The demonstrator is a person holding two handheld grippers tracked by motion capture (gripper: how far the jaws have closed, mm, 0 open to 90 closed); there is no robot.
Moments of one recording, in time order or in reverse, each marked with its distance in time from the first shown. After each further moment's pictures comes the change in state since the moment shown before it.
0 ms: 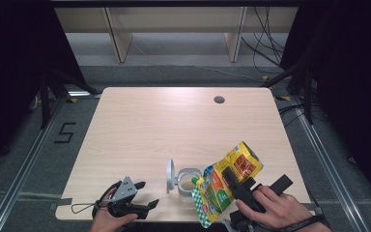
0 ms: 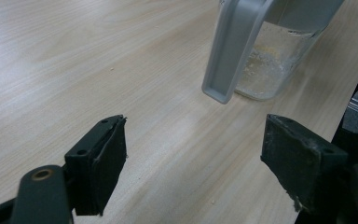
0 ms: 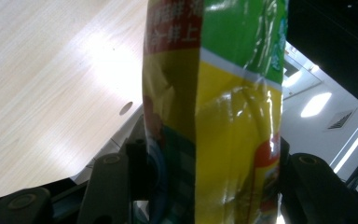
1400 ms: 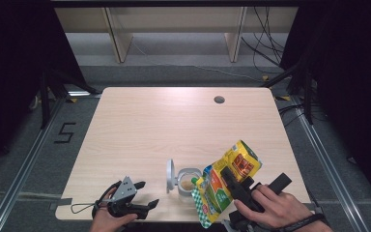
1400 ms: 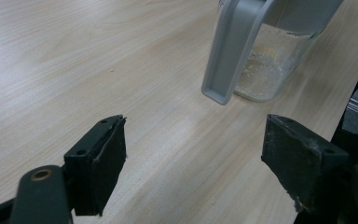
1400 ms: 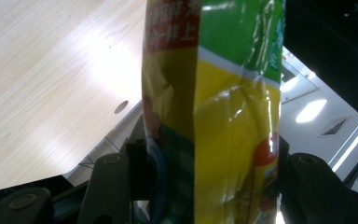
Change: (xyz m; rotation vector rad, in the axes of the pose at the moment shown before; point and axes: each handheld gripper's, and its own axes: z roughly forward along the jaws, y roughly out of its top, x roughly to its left) left arm 0.000 0.000 -0.001 -0.004 -0.008 0.000; right arm -0.006 0.000 -0.001 -0.008 -0.007 -0.049
